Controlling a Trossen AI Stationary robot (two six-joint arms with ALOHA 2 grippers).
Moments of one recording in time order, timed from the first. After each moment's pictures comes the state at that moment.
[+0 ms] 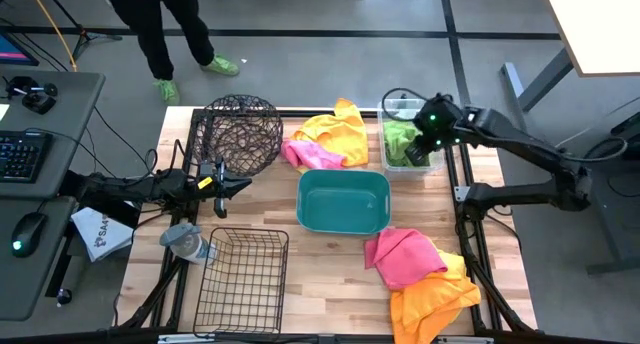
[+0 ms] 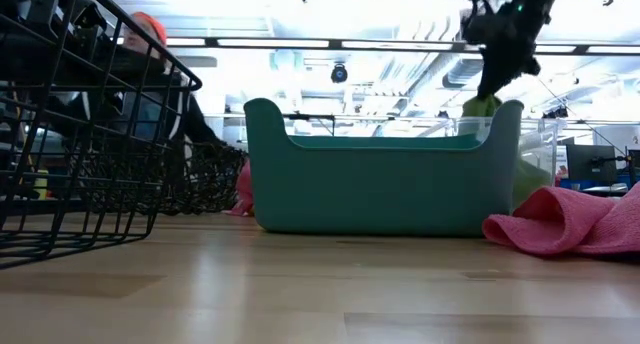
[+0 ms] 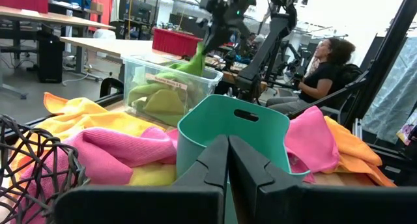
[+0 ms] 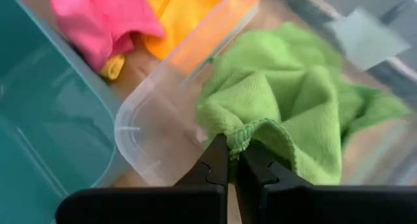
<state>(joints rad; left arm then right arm) -0.09 0.02 0.01 0.05 -0.30 -0.22 -0.56 1.07 1.07 -1.05 0.04 0.22</state>
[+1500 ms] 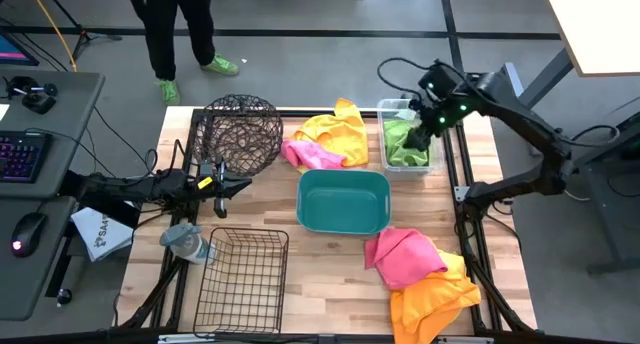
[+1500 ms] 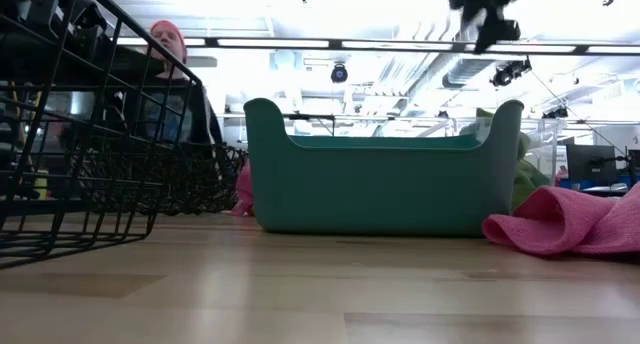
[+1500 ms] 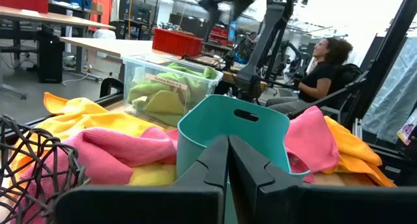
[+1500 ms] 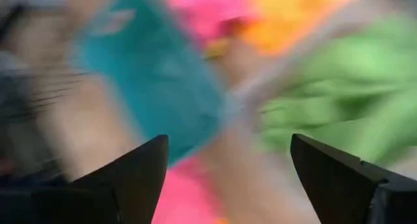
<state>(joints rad) -0.09 0.02 0.01 0.05 -0.30 -0.22 -0.60 1.30 1.58 -1.44 -0.38 0.18</state>
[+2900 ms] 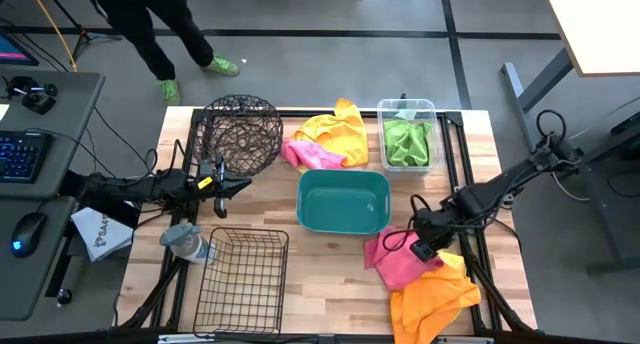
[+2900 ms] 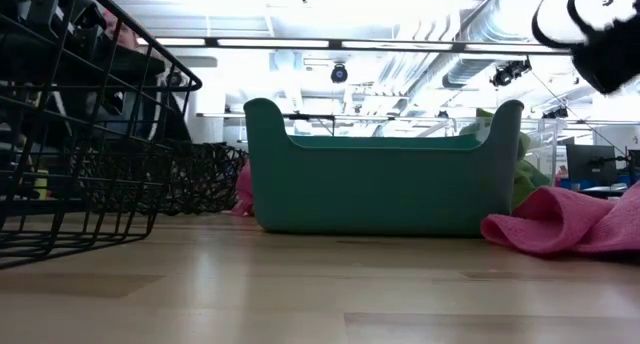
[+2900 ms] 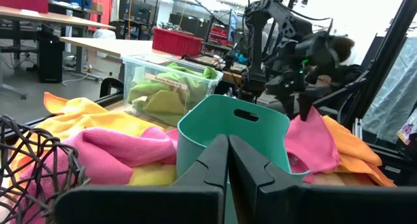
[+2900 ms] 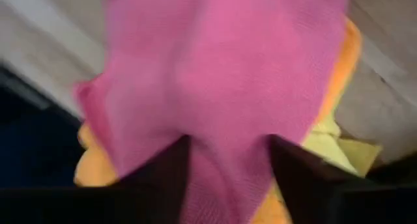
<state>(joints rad) -0.09 0.02 0.01 0.05 -0.30 -0.21 0.49 1.08 0.70 -0.85 -0.30 1.44</state>
